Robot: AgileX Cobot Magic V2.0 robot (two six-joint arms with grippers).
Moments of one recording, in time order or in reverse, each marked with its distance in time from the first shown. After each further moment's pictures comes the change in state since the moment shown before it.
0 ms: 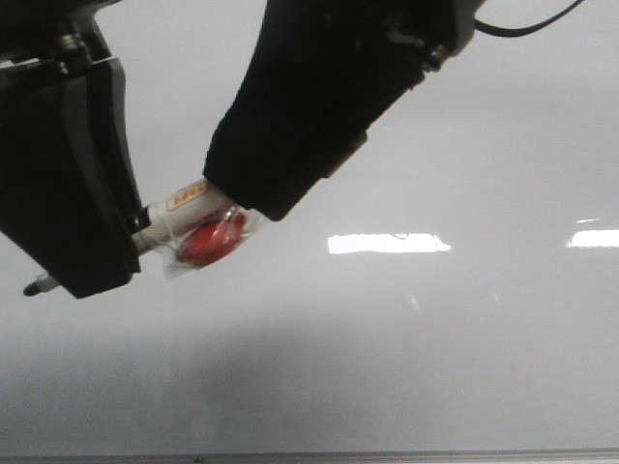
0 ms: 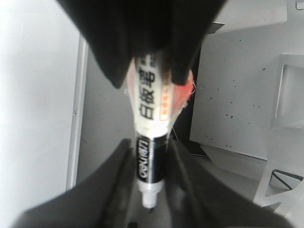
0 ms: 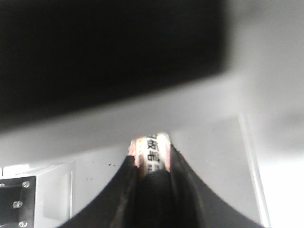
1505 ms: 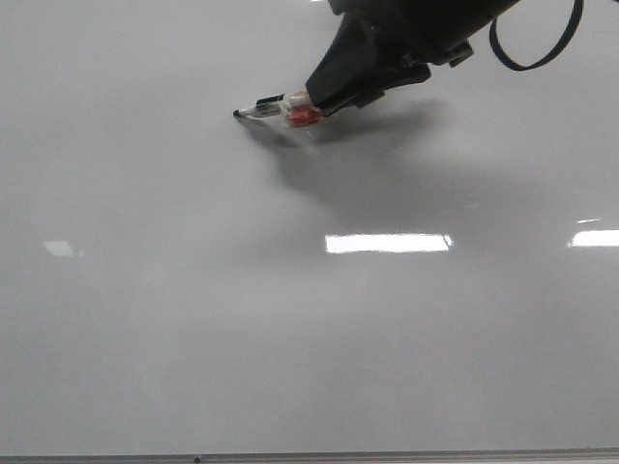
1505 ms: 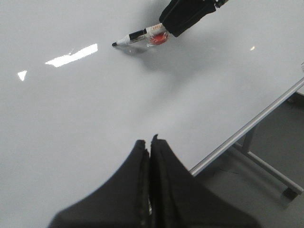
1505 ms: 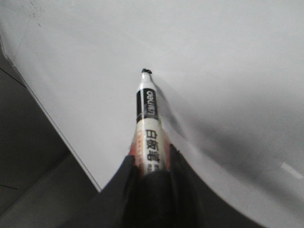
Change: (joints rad) left arm 0.414 -0.992 0.645 -0.318 -0.540 -0.104; right arm -0.306 0.199 -0.078 0.302 -0.383 0.004
